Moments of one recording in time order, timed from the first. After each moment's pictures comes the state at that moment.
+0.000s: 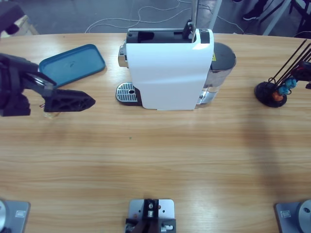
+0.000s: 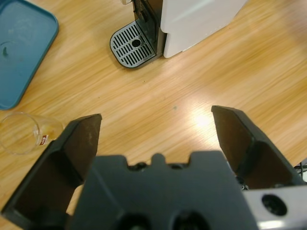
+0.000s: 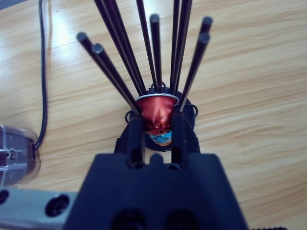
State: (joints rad) arm 0 -1.19 1.41 -1.23 0.78 0.31 -0.49; arm 1 0.15 1.43 -0.61 -0.07 -0.24 0.30
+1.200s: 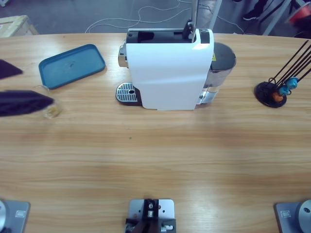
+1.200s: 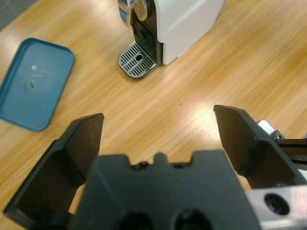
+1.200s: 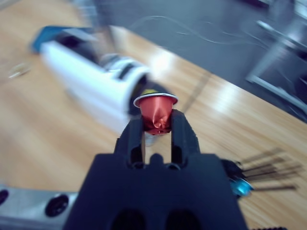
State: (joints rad) arm 0 -1.14 1.19 -1.18 0.78 0.26 -0.25; arm 1 0.63 1.12 -0.95 0.31 -0.04 -0.10
